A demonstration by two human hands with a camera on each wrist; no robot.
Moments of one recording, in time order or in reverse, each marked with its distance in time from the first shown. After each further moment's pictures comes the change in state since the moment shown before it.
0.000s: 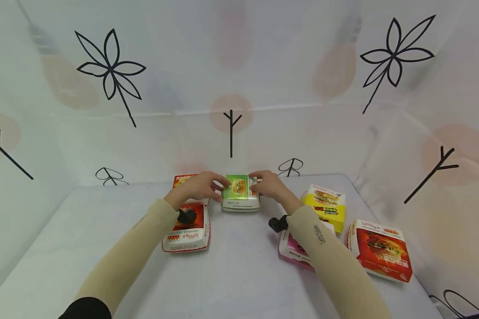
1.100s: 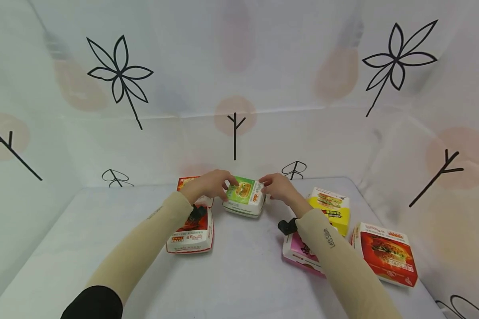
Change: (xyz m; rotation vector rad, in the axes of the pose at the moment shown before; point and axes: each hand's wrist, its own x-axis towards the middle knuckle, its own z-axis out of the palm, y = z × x) left_hand 0.015 0.028 -0.002 0.243 -0.017 -0.075; right_hand -0.008 0.007 -0.011 -0.015 0.019 0.038
